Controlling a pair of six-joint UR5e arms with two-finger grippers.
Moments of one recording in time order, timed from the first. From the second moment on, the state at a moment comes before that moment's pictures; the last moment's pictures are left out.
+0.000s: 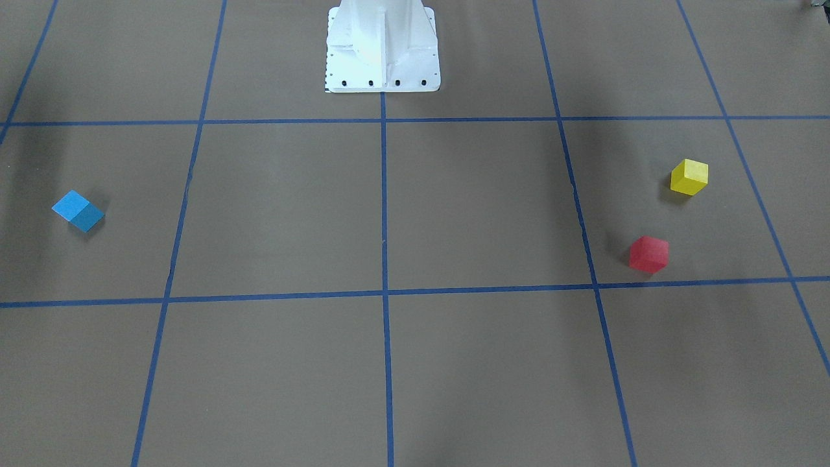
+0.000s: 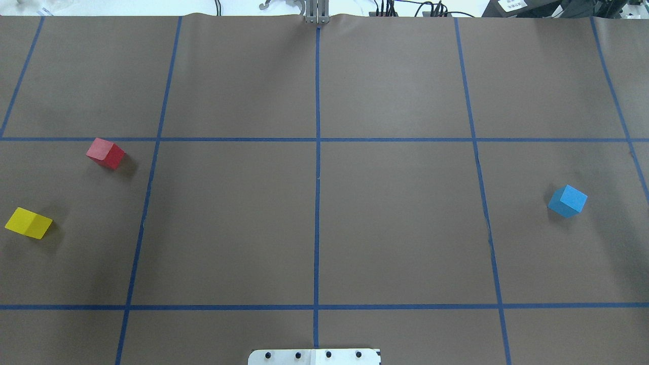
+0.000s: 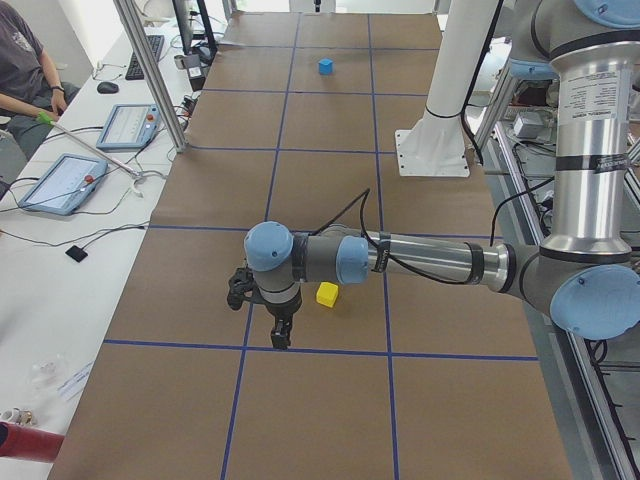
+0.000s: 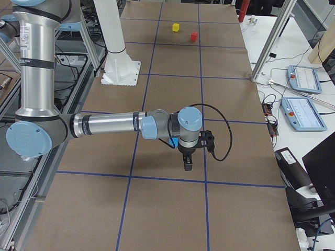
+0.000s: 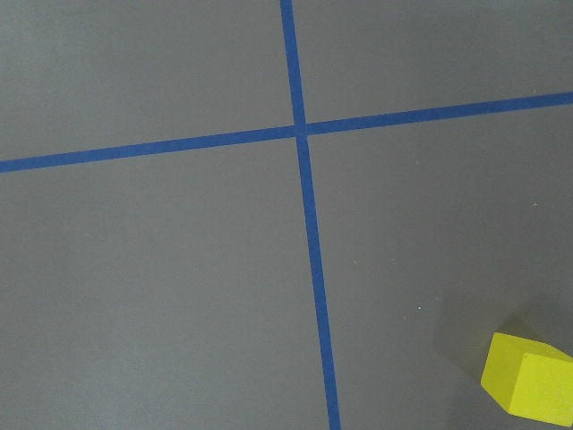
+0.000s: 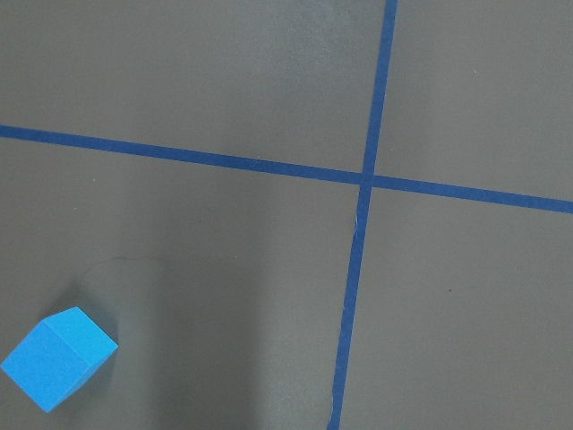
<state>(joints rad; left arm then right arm) -1.55 -1.52 -1.72 -1.46 -2.34 0.10 1.51 -1.65 1.75 -1.57 2.31 0.00</state>
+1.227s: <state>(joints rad) -1.55 -1.52 -1.72 -1.47 -2.35 0.11 1.47 -1.66 1.75 -1.55 2.38 0.00</state>
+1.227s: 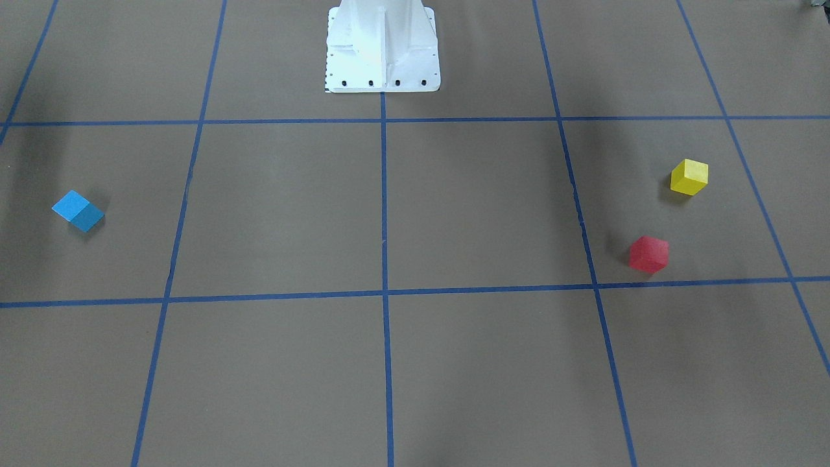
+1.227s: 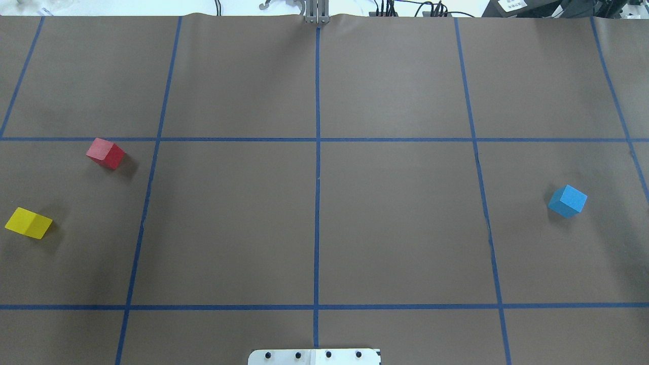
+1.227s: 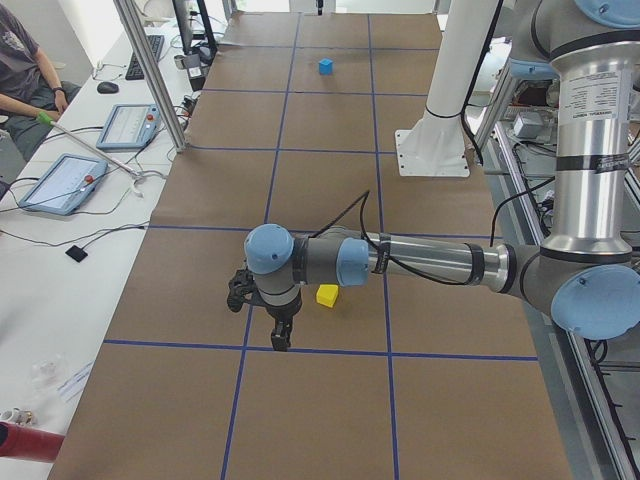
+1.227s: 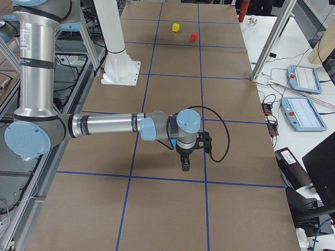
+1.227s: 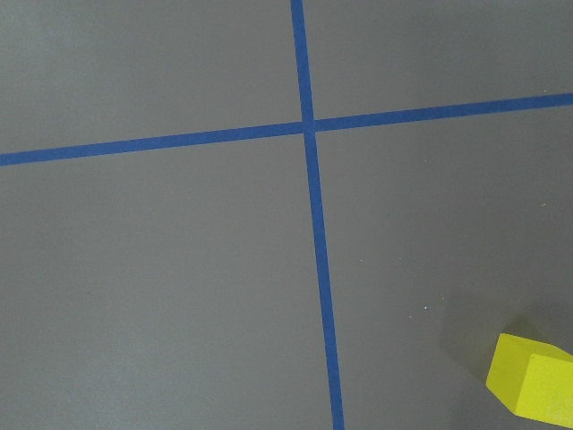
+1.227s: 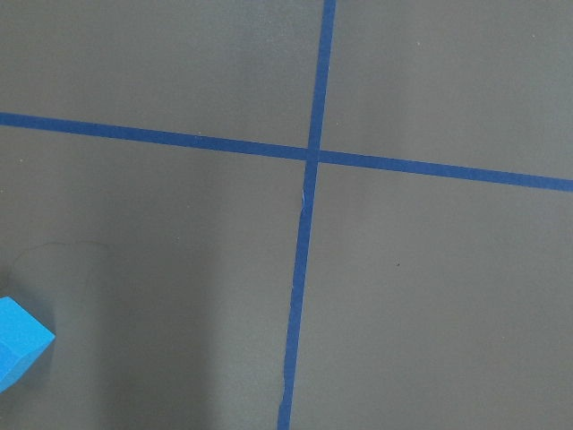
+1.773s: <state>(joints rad) -1.55 -1.53 -1.71 -1.47 -2.35 0.11 1.29 -1.67 1.80 -1.47 2.40 0.20</state>
